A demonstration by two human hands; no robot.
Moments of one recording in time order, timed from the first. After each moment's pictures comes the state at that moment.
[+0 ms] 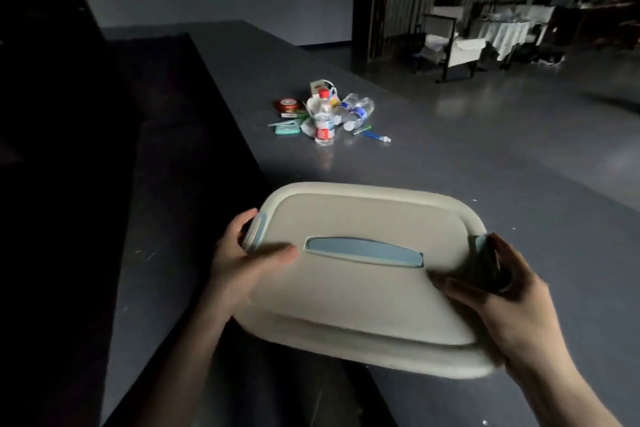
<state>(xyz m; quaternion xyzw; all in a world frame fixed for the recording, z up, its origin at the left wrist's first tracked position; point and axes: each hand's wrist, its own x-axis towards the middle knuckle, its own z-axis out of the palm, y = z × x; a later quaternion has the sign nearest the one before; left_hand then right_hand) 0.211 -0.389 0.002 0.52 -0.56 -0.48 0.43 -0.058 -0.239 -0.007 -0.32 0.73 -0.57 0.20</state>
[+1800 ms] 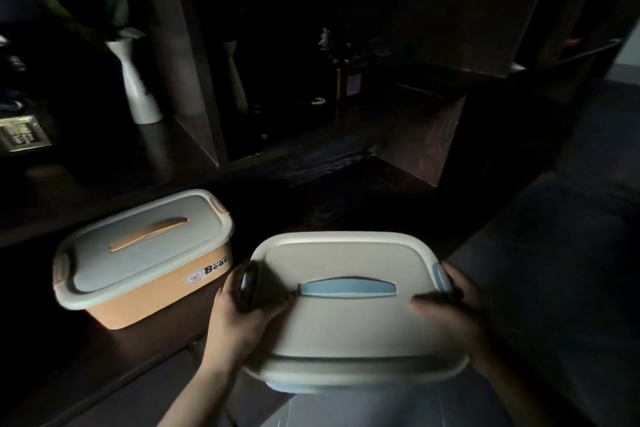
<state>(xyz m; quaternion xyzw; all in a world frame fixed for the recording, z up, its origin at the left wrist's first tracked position) 0.705 -0.623 -0.080 0.77 -0.09 -0.07 0.62 0.548 -0.905 -0.074 -0.71 0.31 -0.19 0.60</state>
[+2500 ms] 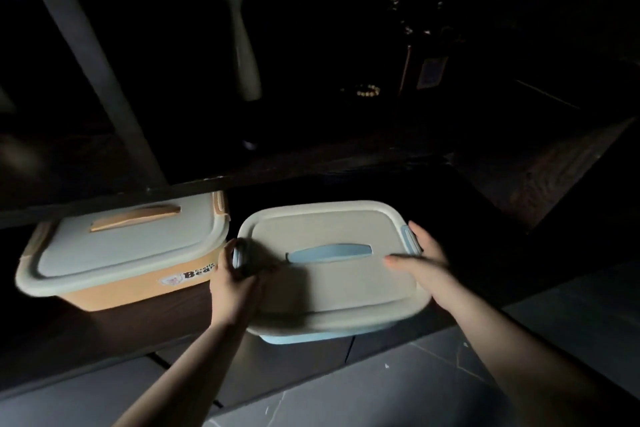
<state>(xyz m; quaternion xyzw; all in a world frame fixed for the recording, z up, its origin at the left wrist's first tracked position) 0.831 -0.724 -0.124 0.80 0.13 0.03 0.59 0.810 -1.017 -0.098 -0.76 0.23 -0.02 0.61</state>
